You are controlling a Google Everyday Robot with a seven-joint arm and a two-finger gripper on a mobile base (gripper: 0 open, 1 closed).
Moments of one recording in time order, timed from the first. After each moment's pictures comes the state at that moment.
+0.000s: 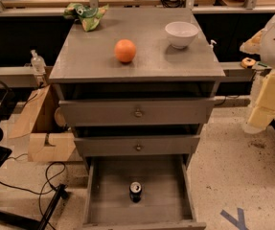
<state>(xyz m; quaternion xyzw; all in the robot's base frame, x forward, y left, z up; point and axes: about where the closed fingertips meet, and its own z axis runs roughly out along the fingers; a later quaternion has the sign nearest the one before) 0.438 -0.216 0.978 -0.60 0.78 -0.04 0.16</state>
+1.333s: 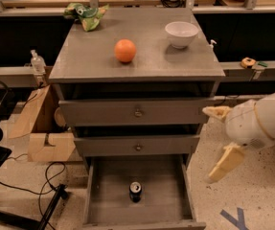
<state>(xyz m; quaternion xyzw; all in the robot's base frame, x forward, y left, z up) 0.434 -0.180 0.812 -0.61 0.73 0.14 0.28</state>
